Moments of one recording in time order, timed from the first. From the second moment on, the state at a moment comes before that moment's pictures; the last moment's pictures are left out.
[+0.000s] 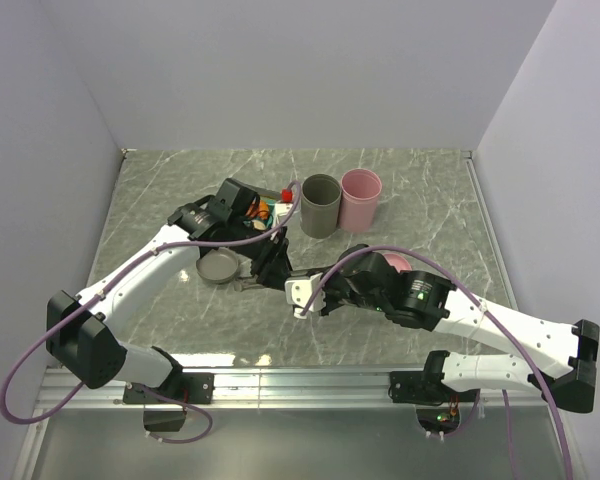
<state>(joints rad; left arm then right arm) -0.61 1.38 1.26 -0.80 1.01 0.18 1.12 1.05 1.01 -0.54 0.05 -0.85</state>
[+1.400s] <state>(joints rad) -0.55 1.38 1.26 -0.80 0.95 0.16 1.12 1.05 1.02 -0.55 0.10 -0.84</state>
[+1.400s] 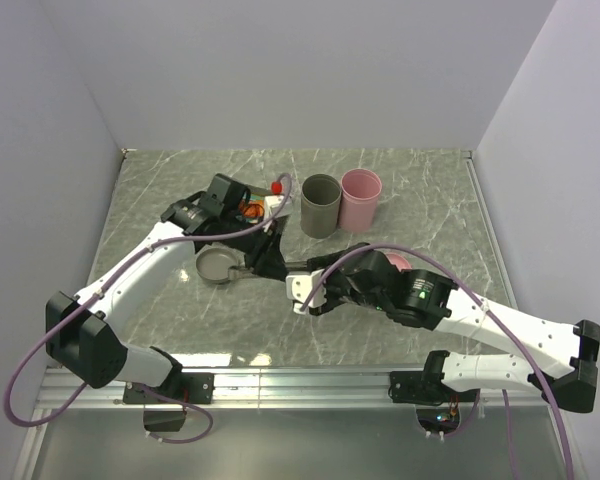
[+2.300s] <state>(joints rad) -0.18 1.20 1.33 -1.02 0.73 0.36 0.75 0.90 1.13 -0.61 0.15 -0.50</state>
